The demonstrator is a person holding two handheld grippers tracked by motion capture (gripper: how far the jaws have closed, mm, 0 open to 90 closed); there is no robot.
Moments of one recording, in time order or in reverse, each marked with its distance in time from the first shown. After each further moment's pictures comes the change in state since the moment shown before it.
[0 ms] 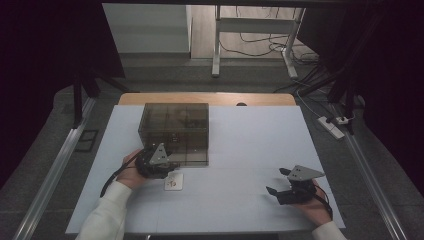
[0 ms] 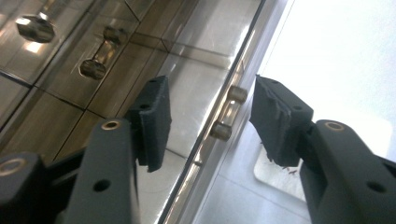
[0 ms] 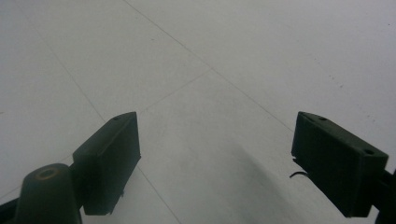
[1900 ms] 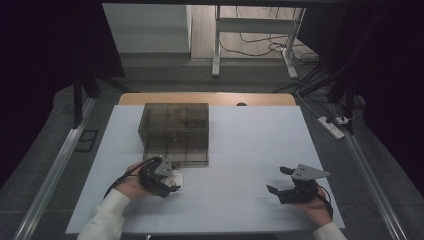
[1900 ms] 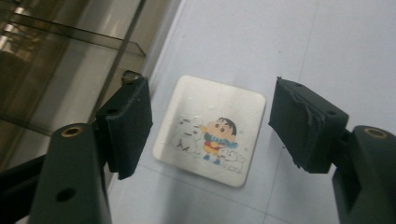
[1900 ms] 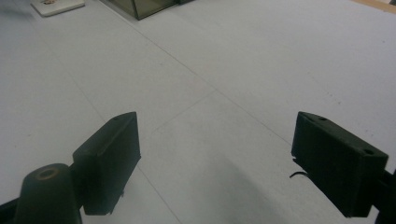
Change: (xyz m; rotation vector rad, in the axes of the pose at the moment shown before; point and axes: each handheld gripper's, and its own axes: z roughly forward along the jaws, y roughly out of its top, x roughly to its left) left arm -0.032 0.007 -0.005 0.118 -0.199 0.054; right arm 0.000 0.004 -0.007 -0.075 0.027 0.036
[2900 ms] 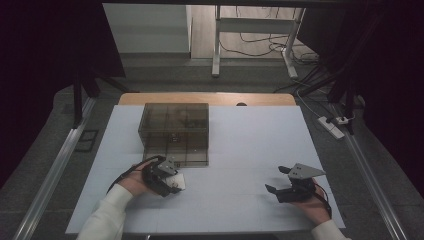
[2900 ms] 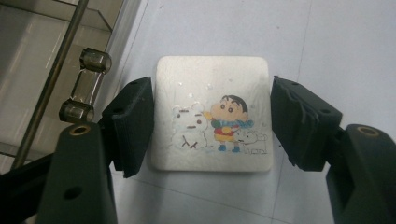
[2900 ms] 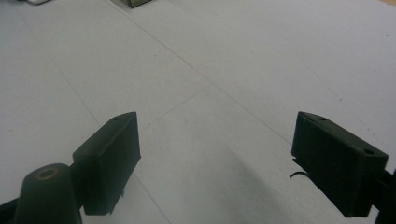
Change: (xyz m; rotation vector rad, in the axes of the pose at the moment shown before) left arm 0.015 -0.004 0.019 0.054 -0.146 -0.010; right arm -0.001 0.001 0.007 0.039 -0.012 -0.020
